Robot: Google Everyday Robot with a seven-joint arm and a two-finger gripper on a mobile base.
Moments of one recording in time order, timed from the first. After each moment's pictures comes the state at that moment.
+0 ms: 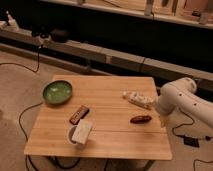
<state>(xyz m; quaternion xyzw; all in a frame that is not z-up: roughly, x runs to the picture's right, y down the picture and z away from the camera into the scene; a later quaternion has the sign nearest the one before) 0.279 0.145 0.783 -0.23 -0.08 -0.19 0.95</state>
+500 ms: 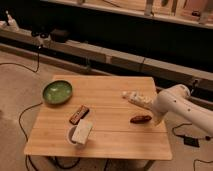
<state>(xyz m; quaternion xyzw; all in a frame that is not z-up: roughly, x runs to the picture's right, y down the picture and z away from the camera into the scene) 0.262 0.150 0.823 -0.19 -0.10 -0.19 0.96</state>
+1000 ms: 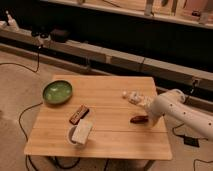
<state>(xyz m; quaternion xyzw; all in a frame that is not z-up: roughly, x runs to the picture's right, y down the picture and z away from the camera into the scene) 0.246 0.165 0.843 -0.18 -0.12 -0.20 0.96</state>
